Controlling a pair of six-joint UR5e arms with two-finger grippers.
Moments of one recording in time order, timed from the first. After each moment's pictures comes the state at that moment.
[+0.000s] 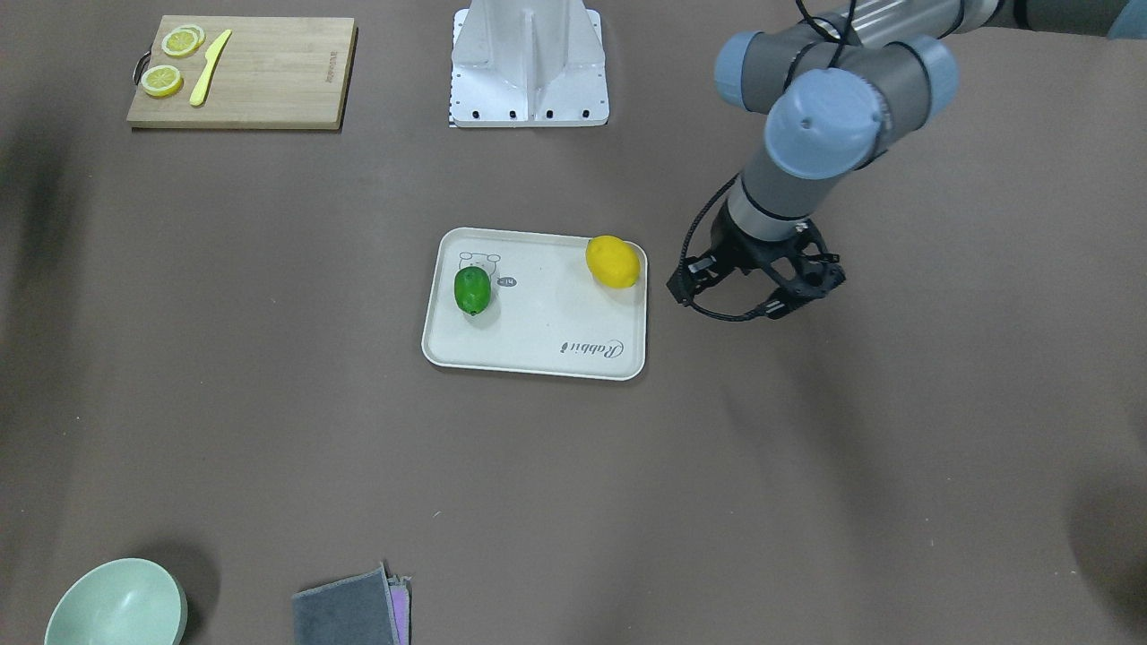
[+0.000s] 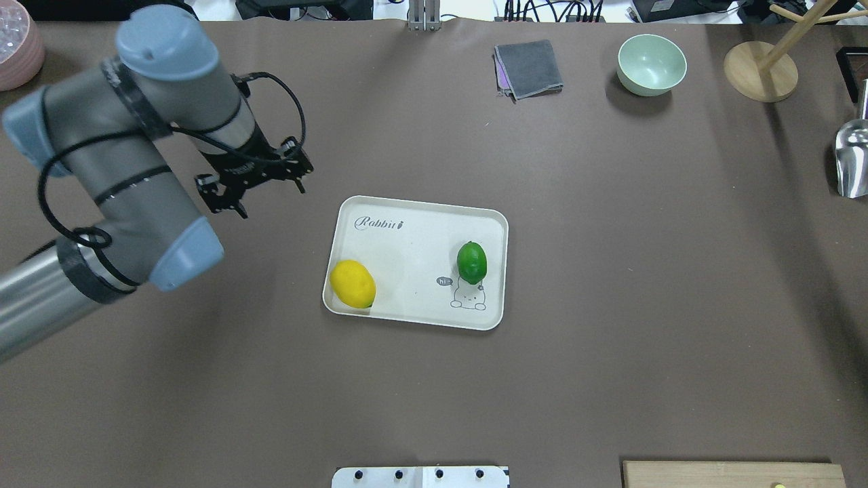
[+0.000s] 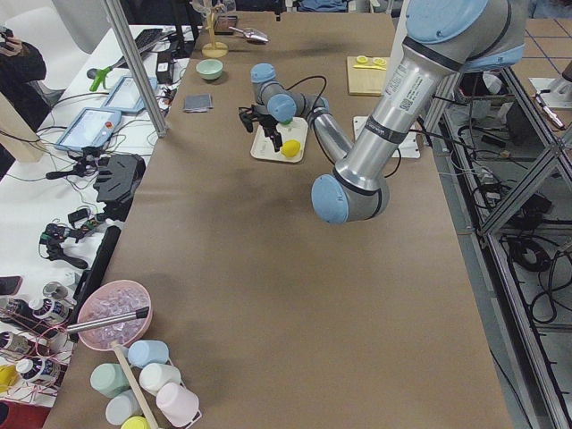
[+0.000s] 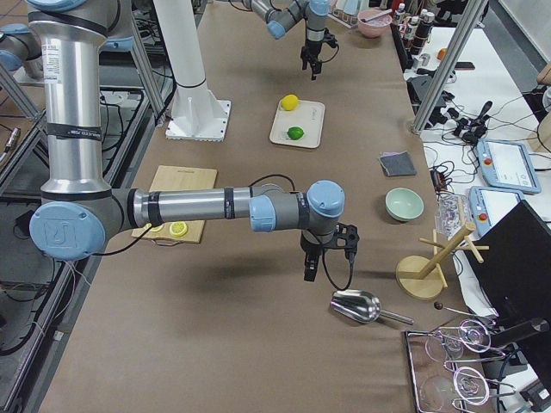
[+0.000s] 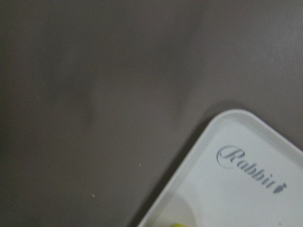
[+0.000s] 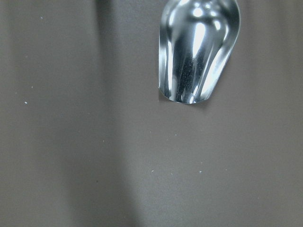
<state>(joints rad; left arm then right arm) -0.84 -2.14 -1.72 -1.46 -2.20 -1.37 1.45 -1.60 1.69 -1.58 2.31 0.23</state>
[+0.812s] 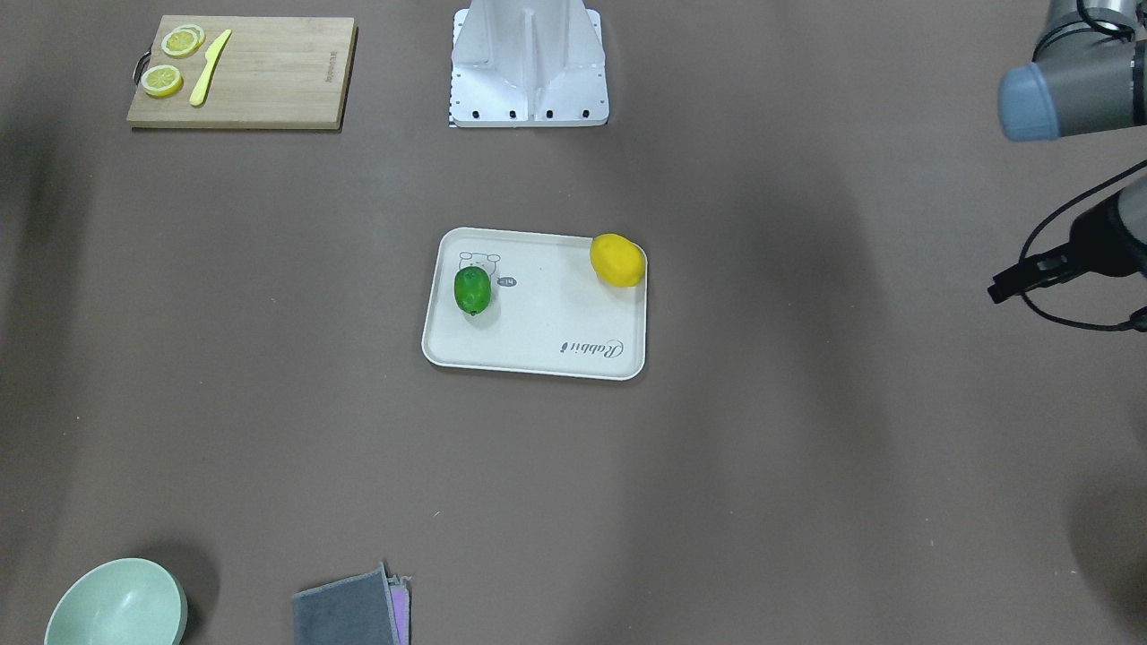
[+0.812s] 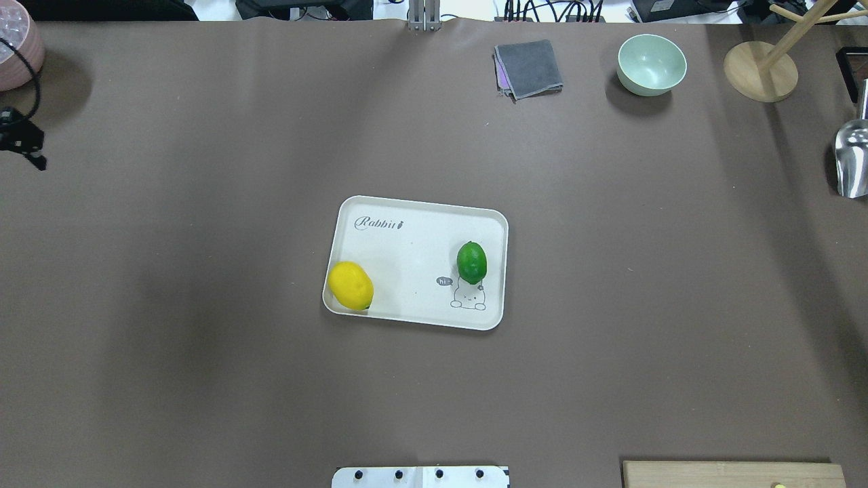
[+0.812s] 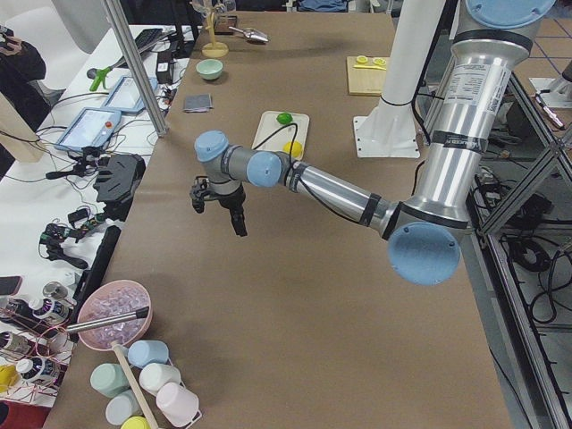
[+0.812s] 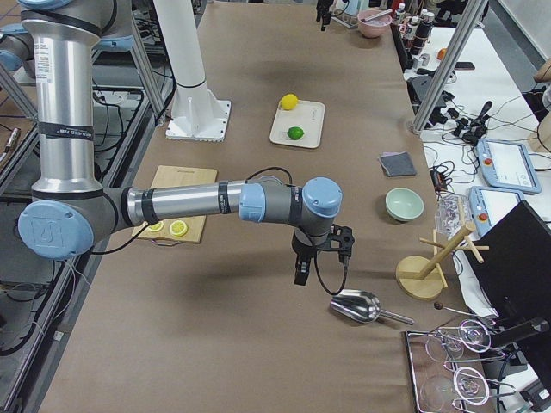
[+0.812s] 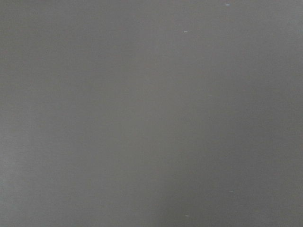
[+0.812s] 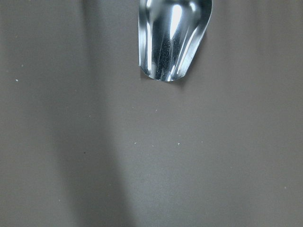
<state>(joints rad) -1.27 -1.75 -1.71 -1.39 -2.33 -0.53 1.52 -1.61 1.75 -1.75 2.31 0.11</state>
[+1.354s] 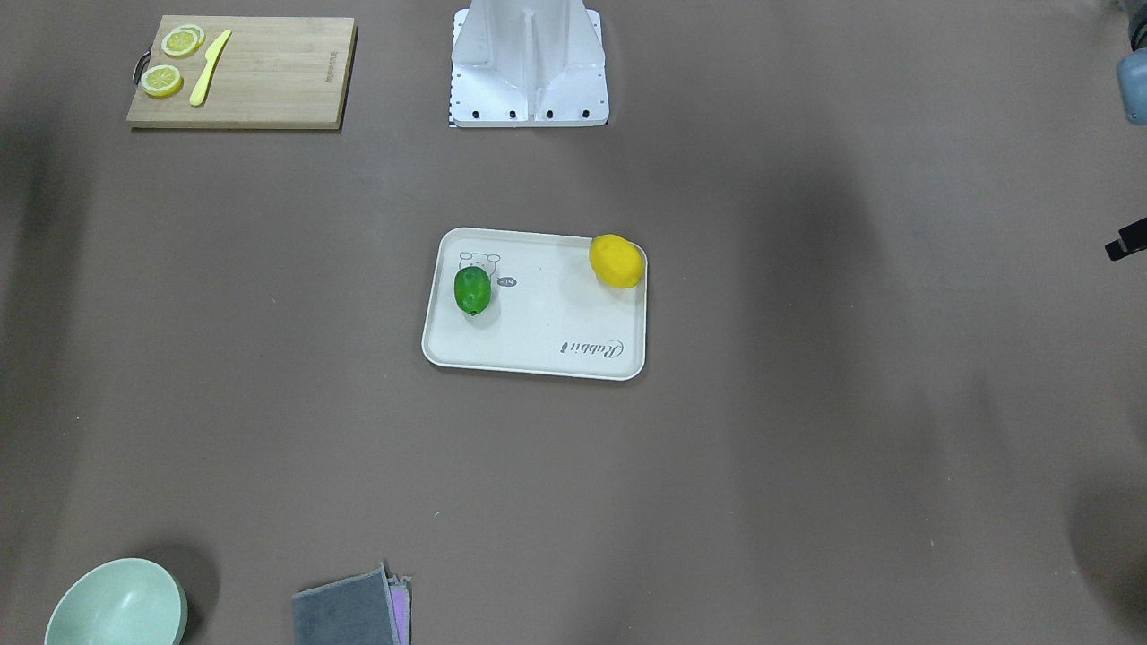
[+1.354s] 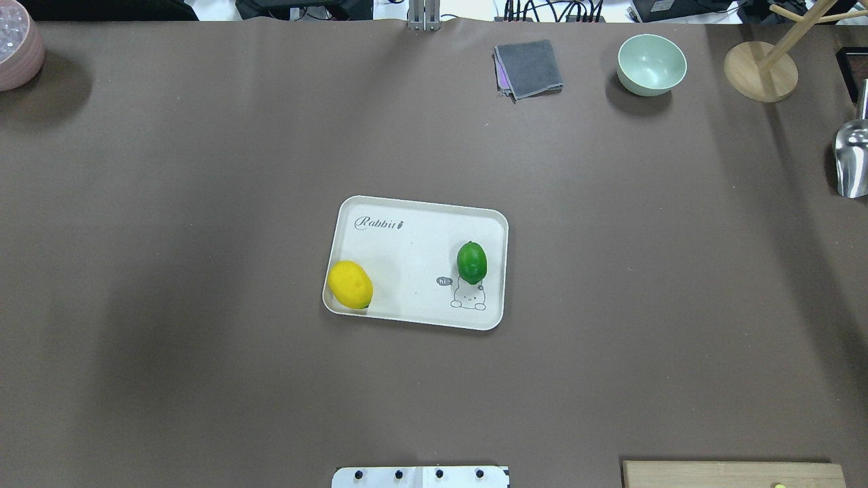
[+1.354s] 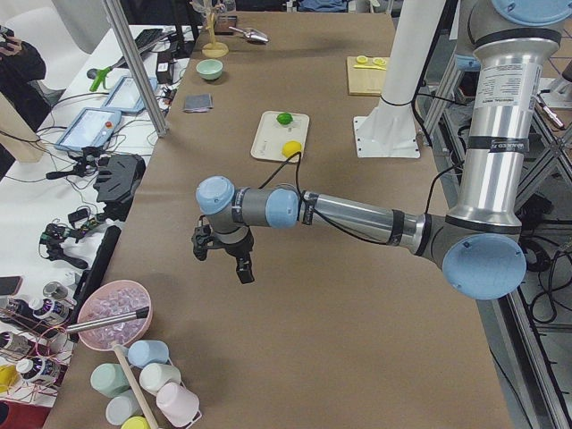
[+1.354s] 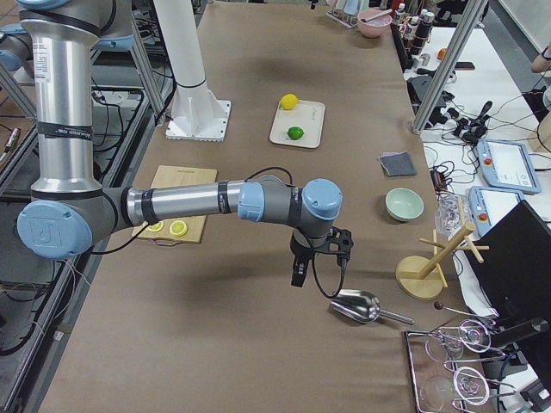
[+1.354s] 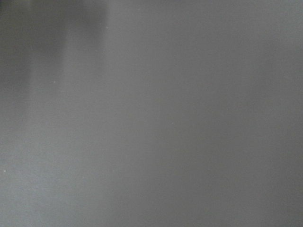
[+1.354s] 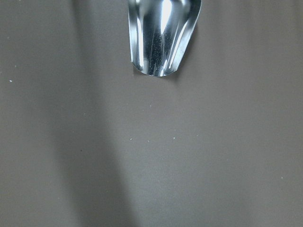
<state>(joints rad) -1.45 -1.62 -1.68 -1.39 -2.37 -0.21 1.53 -1.61 1.75 -1.79 2.31 0.12</state>
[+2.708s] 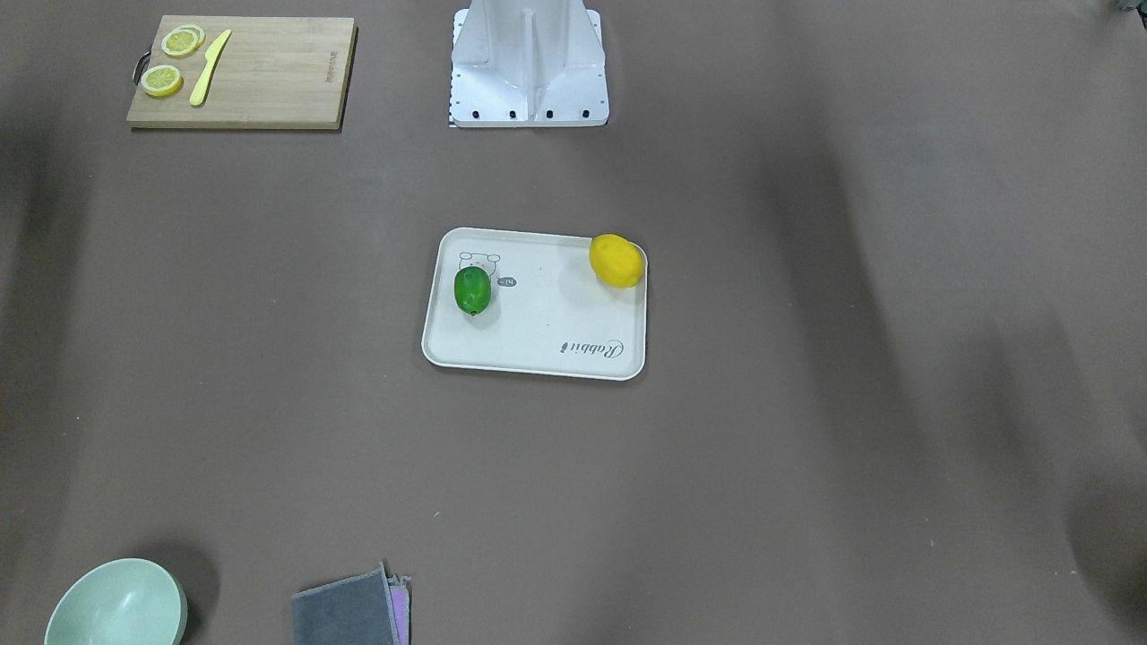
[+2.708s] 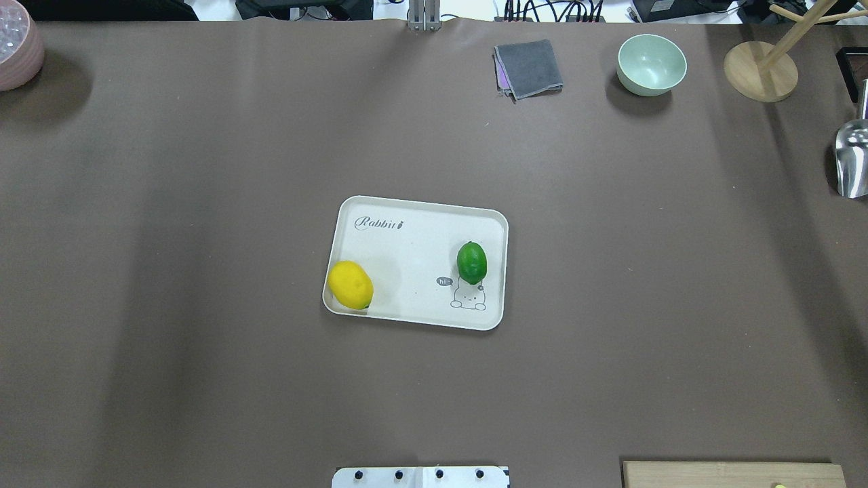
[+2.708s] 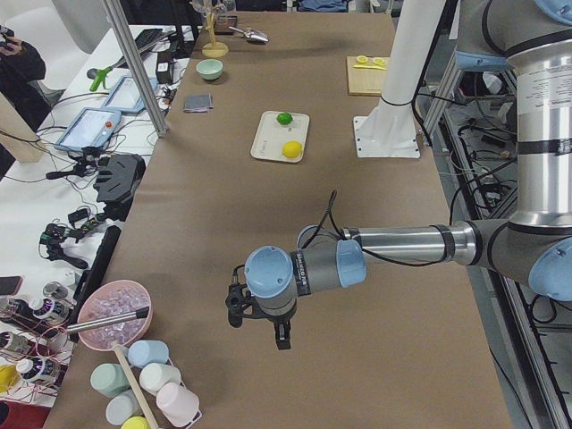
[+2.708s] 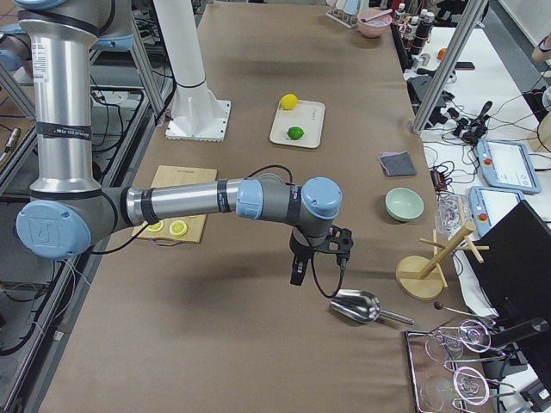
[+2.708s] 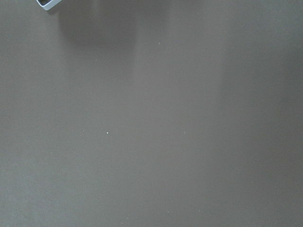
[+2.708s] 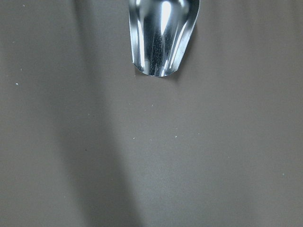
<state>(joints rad) -1.70 -1.43 -1.68 -1.39 -2.41 0.12 1.54 -1.60 1.76 -1.81 2.33 0.12</state>
